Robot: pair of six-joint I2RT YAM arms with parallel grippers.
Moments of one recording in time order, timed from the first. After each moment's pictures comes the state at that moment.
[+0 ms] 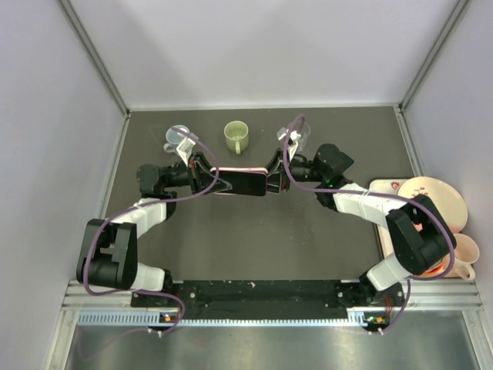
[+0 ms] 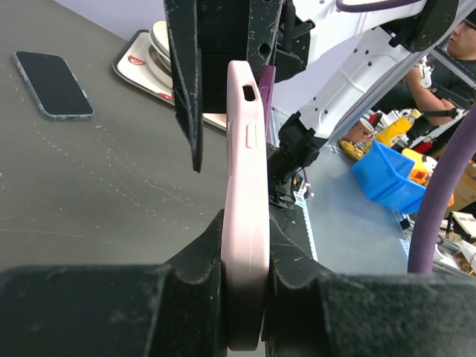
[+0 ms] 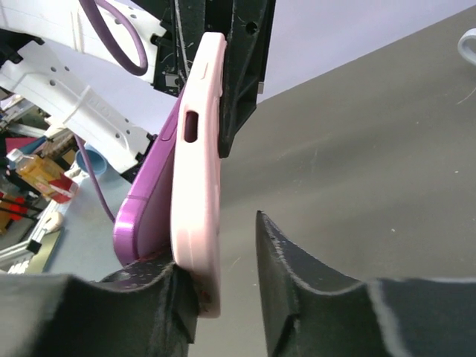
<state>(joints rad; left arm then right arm) -0.13 1.40 0.61 1.34 1.37 -1.08 0.57 1.53 0.82 0.85 -1.01 0.58</state>
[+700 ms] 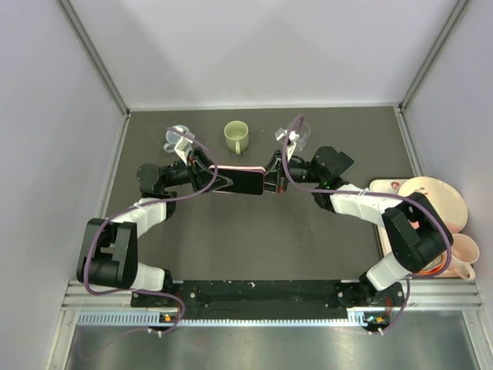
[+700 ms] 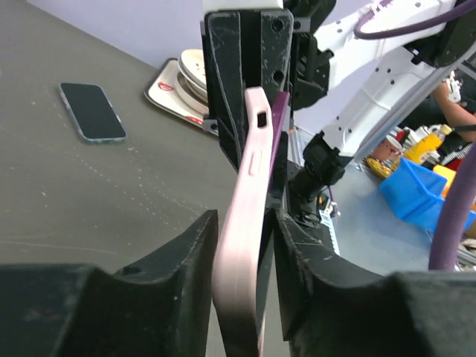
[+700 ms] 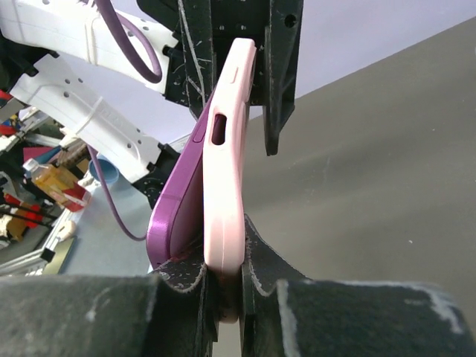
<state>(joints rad) -0.13 1.41 0.61 1.33 1.30 -1.00 0.58 1.55 0.82 0.94 -1.00 0.65</state>
